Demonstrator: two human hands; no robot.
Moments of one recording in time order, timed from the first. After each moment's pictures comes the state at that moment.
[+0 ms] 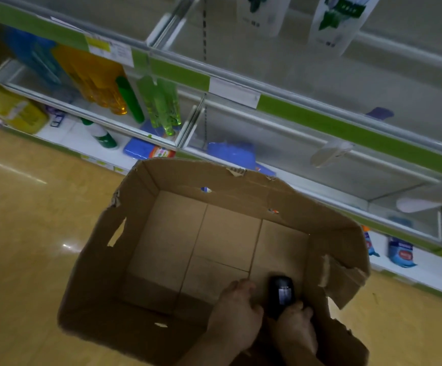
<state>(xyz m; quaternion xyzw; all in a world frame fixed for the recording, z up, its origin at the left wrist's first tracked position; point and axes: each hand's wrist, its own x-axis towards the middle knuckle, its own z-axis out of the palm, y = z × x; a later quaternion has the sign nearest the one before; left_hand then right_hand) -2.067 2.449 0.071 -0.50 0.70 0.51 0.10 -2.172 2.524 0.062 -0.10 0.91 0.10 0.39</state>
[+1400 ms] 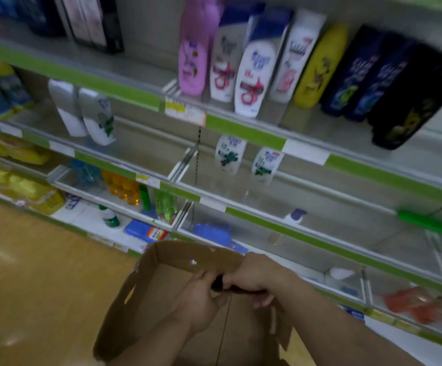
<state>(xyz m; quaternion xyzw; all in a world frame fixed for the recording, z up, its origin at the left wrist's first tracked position) -2.047 2.358 0.298 -0.43 0.77 0.46 -0.06 -2.201 2.381 0.413 -0.34 0.82 0.02 0.46</state>
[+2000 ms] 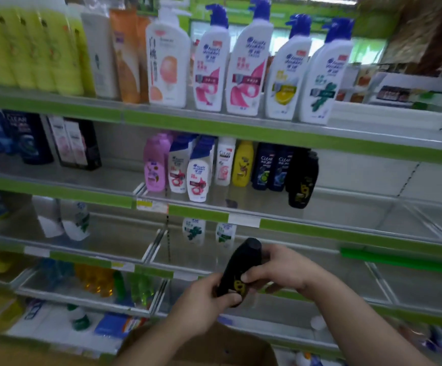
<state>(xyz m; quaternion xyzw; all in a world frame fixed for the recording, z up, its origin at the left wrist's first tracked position) -2.096 2.333 0.482 -0.29 0.78 0.55 -0.10 -2.257 2.452 0.604 -0.38 0.77 -0.30 0.41</state>
